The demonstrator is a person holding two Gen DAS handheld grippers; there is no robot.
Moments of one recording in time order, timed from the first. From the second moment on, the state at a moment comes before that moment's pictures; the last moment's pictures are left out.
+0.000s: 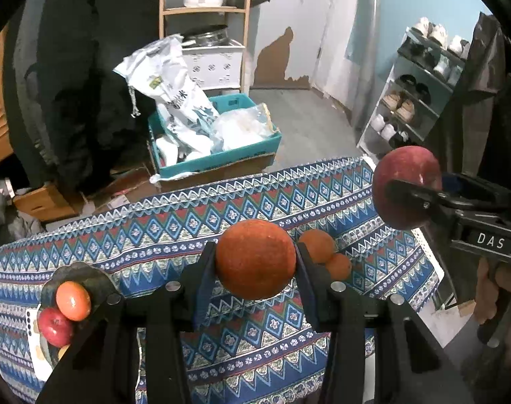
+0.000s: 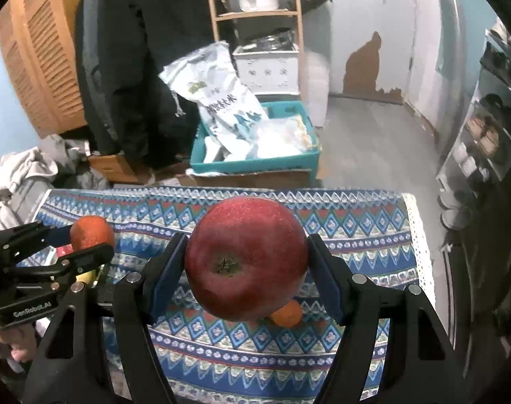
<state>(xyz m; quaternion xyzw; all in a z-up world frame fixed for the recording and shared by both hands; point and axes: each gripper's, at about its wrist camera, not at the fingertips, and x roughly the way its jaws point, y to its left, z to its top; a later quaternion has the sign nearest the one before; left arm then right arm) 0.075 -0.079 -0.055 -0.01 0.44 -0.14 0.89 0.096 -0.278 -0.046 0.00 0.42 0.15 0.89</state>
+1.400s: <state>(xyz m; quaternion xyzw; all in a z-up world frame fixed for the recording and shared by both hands) 0.029 0.095 -0.077 -0.09 0.45 -0.02 0.89 0.103 -0.088 -0.053 -0.02 0.45 0.30 0.84</state>
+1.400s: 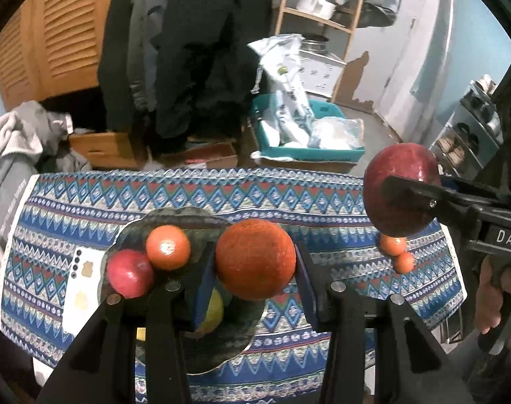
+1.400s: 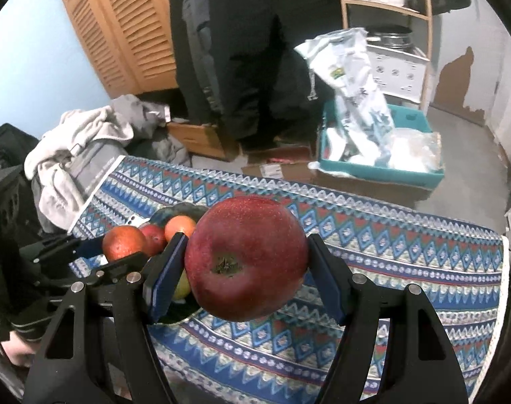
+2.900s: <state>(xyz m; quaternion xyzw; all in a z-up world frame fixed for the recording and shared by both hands) 0.053 0.197 -0.198 -0.17 0.54 0.05 0.82 0.141 0.055 -0.195 -0.06 0.57 0.32 0.75</state>
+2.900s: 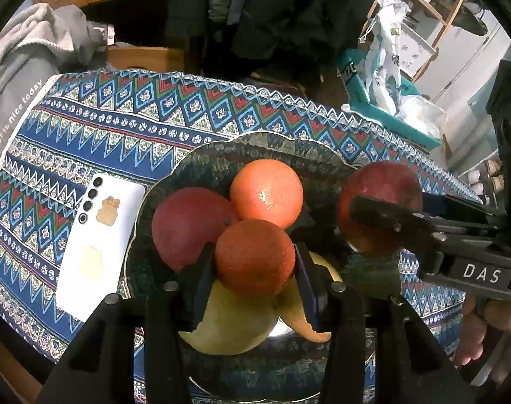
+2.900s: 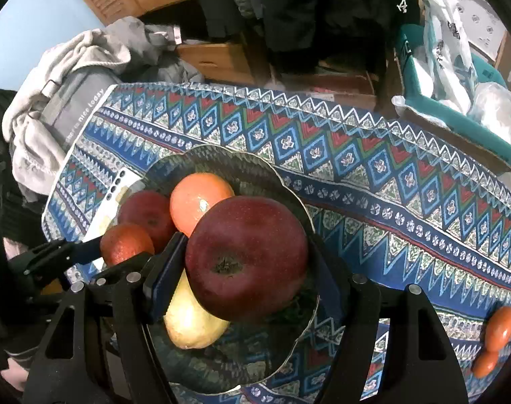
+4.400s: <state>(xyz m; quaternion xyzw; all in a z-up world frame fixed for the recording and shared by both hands) 0.019 0.161 -0.096 -0.13 0.46 0.03 0.88 0.107 -0.008 -0.069 -0.09 0.47 0.28 0.84</state>
